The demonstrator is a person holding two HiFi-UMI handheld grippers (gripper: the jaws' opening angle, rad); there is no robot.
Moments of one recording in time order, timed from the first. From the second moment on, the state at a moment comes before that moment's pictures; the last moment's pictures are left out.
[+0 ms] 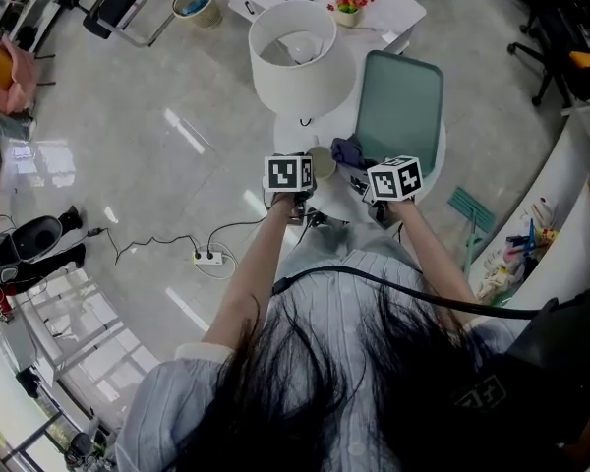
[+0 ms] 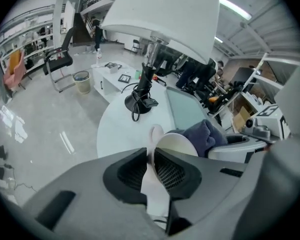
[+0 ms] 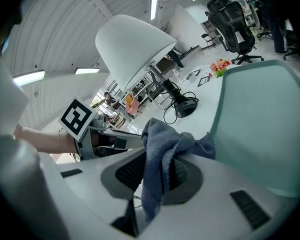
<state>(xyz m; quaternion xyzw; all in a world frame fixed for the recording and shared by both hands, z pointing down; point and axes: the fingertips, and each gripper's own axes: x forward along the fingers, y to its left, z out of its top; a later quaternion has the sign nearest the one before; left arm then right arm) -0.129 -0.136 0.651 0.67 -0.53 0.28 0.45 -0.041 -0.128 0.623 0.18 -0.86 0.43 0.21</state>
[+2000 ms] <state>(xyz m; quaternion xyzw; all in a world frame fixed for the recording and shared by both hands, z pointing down) -0.131 -0.134 0.617 0.79 -0.37 0.41 0.26 -0.034 -0.076 0.616 0.21 -0.84 0.47 0.18</state>
